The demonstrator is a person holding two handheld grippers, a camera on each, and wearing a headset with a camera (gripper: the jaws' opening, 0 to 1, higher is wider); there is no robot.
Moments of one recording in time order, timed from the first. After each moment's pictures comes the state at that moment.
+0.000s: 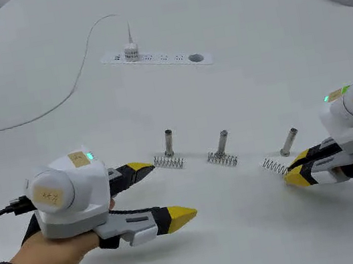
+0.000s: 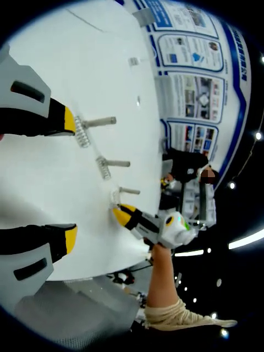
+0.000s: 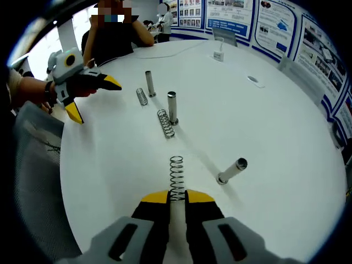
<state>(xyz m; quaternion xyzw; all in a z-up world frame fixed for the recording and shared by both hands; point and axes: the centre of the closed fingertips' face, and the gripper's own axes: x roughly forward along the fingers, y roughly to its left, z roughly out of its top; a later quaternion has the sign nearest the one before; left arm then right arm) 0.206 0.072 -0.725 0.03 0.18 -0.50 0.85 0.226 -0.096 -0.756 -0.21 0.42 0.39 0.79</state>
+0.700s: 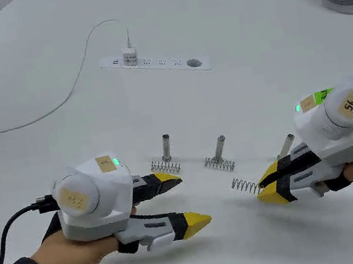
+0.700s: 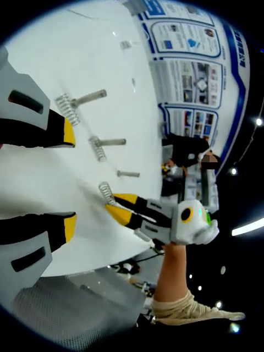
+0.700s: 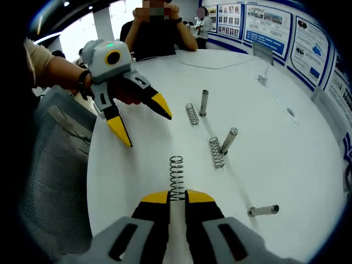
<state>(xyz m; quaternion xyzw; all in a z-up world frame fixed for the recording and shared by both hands) 0.197 0.041 -0.725 0.05 0.17 -0.54 0.82 0.194 -0.036 -0.732 -0.25 0.38 0.51 0.73</state>
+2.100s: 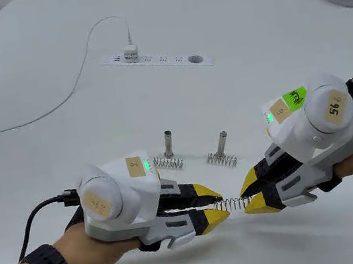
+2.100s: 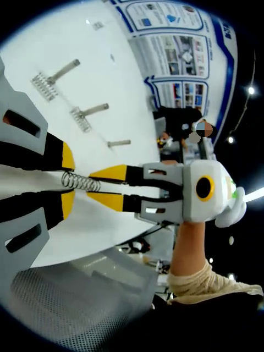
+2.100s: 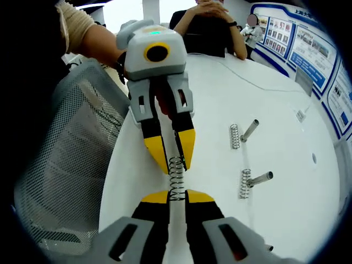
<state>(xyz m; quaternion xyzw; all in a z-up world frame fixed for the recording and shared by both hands) 0.165 0.009 -0.718 0.10 0.14 -0.62 0.76 0.161 0.000 -0.722 -0.34 0.35 0.61 0.63</state>
